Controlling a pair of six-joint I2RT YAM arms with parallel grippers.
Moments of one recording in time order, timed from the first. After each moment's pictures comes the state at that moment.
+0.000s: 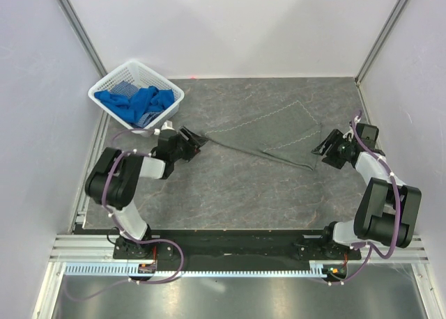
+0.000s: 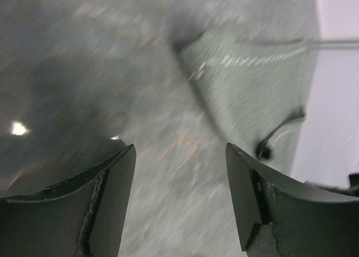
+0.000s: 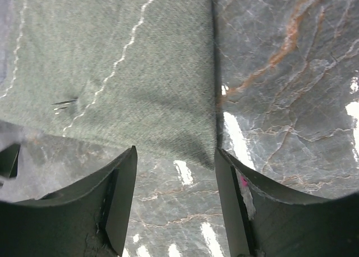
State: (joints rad) left arm -0.28 1.70 0.59 0.60 0.18 -1.05; right arm -0.30 1.41 0.76 -0.29 -0.41 0.41
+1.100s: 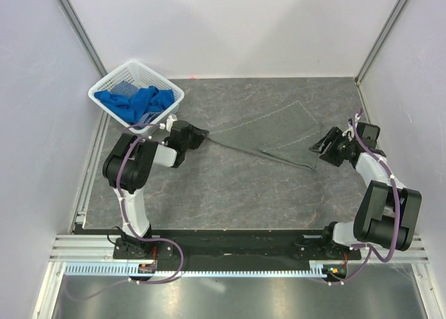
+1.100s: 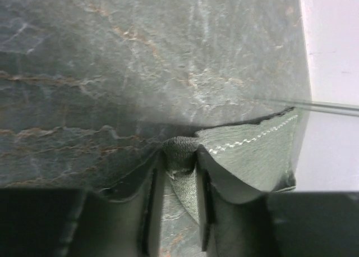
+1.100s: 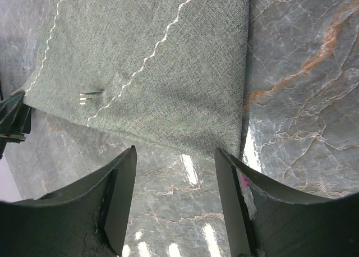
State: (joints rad) left arm -0.34 1.96 0.84 0.63 -0.03 -1.17; right arm -0.30 1.38 0.76 -0.27 -0.50 0.41
